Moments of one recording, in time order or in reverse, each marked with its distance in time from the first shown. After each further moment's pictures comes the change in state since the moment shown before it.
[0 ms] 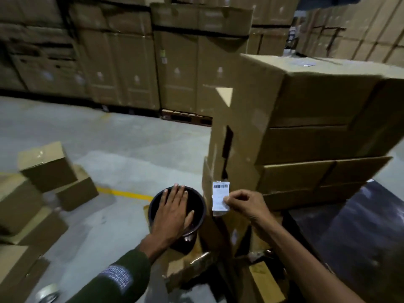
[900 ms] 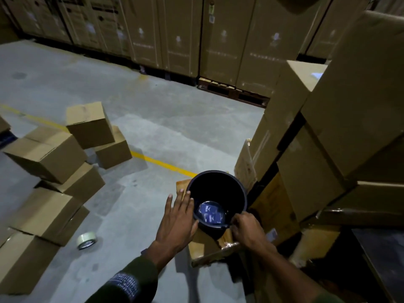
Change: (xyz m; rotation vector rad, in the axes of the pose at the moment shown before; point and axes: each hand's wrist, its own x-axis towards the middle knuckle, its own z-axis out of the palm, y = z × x) left_hand -0.062 -0.095 0.074 0.054 -0.114 -0.157; right_hand 0.065 0.131 0.127 -1.151 -0.316 -0.181
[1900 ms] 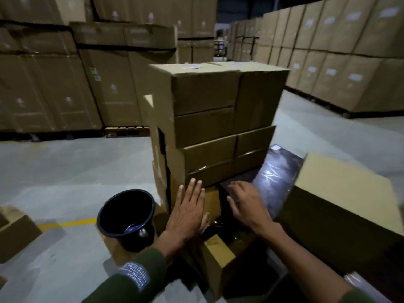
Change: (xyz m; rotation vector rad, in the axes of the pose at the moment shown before) left_hand -0.047 0.321 -0.143 0.023 0.230 0.571; right_hand -0.324 0.156 -0.150 -0.096 0.728 0.134
